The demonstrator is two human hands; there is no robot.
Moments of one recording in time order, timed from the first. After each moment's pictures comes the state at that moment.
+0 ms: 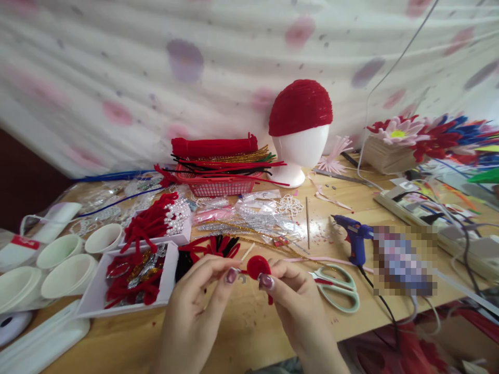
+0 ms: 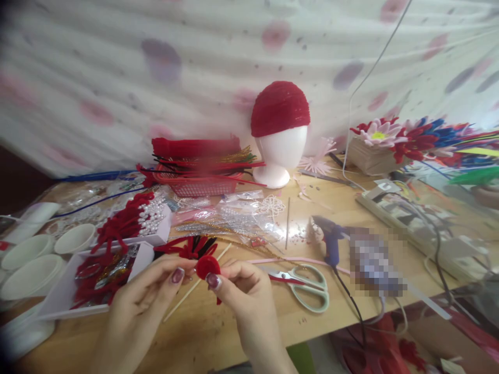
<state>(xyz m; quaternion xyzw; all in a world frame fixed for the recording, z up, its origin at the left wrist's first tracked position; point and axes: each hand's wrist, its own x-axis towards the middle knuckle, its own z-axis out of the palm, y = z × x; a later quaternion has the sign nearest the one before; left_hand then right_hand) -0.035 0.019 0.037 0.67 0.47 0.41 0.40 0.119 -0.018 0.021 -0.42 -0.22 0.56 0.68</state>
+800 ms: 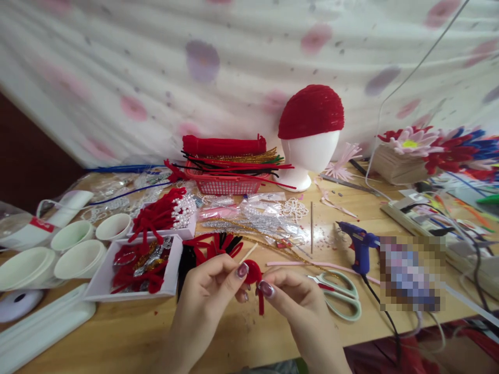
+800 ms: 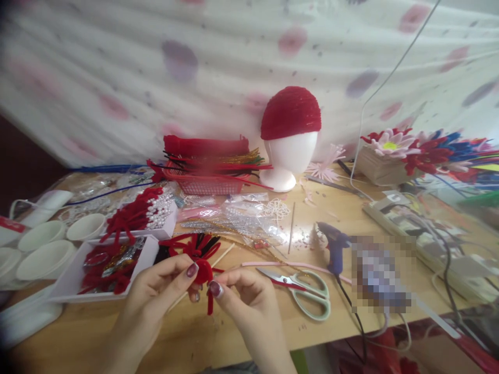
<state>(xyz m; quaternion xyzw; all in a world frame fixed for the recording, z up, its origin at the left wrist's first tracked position) -0.020 0.015 0.057 0.51 0.44 0.42 0.61 0.131 -0.024 0.022 -0.48 -0.35 0.52 0.62</state>
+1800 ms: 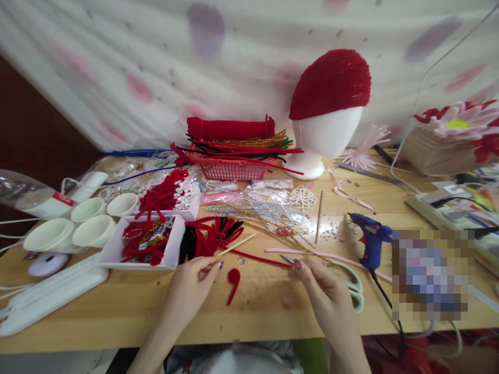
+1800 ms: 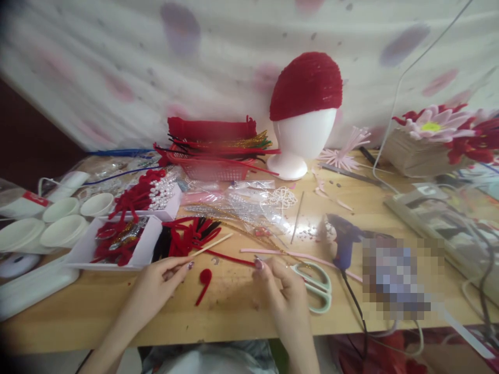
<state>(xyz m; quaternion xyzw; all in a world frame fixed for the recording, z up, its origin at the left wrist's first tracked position) -0.048 0.010 -0.017 0.64 0.62 0.27 0.37 0.199 -0.040 -0.016 -0.61 -0.55 0.30 0.47</state>
